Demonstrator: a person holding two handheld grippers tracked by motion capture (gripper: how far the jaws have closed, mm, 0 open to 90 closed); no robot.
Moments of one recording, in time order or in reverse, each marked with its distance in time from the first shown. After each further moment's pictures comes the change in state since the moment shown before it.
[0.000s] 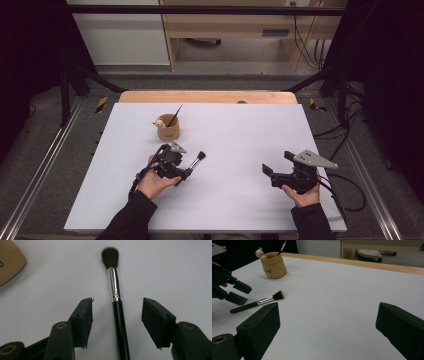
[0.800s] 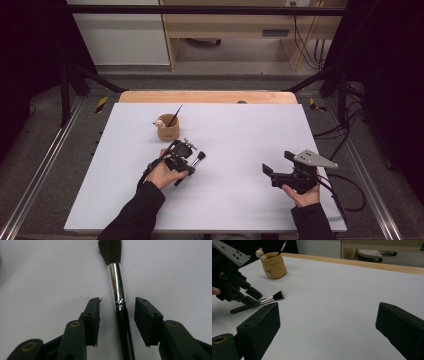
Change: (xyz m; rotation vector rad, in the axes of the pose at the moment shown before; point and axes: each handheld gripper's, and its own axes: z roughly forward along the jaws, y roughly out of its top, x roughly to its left) left arm 0.001 0.024 0.031 0.196 -0.016 0.036; right arm 0.000 0.000 0.000 0.000 0.003 0.003
